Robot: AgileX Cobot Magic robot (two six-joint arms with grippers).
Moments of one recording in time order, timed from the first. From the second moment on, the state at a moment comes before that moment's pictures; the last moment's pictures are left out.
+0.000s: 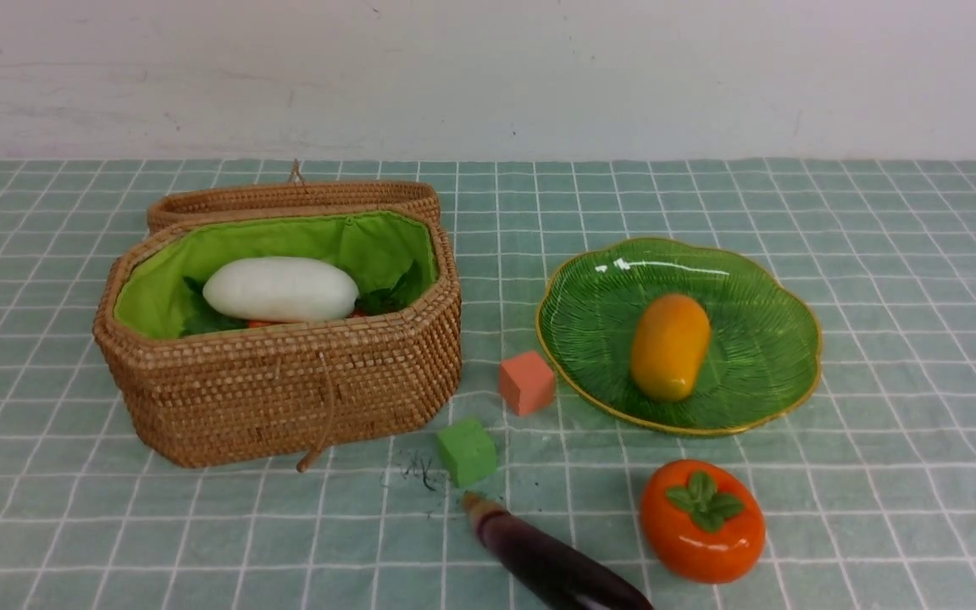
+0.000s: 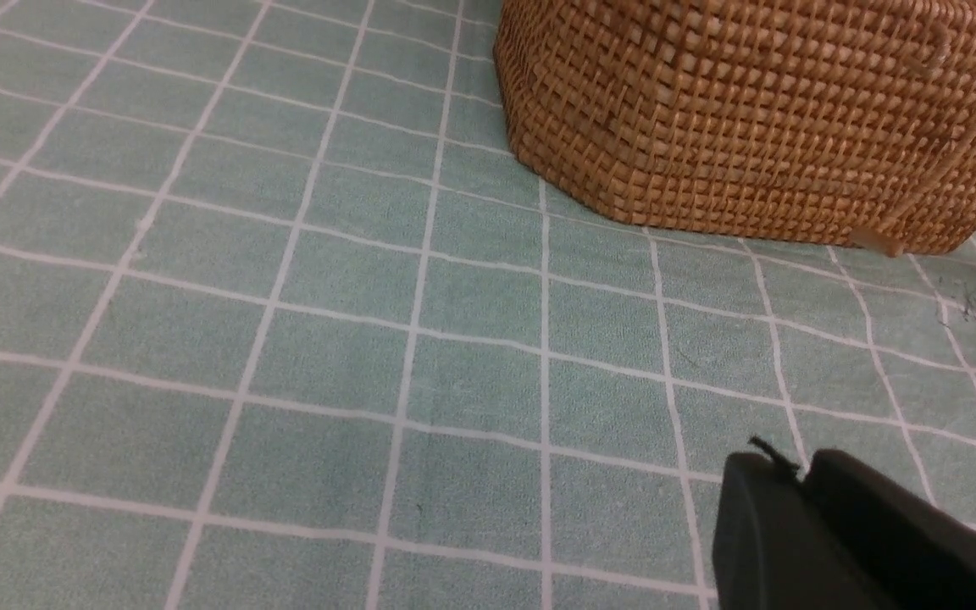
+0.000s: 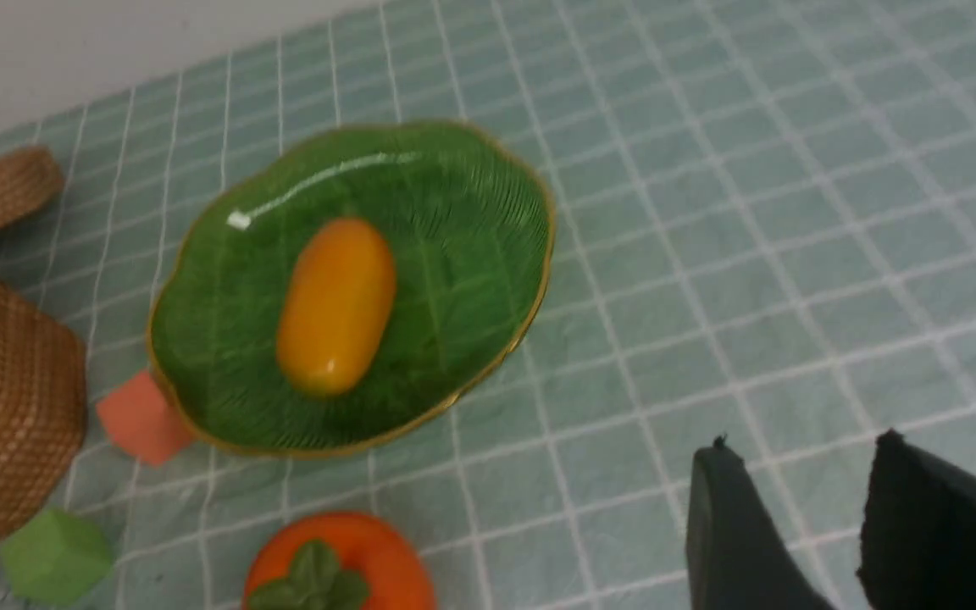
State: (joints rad) right arm 0.04 0.71 -0.63 0.04 0.57 0.33; left arm -0.07 -0.01 0.03 0.04 0.39 -0.34
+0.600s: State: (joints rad) right arm 0.47 1.41 -1.02 0.64 0.71 -0.55; left arm -0.07 -0.01 0.03 0.04 0.39 -0.34
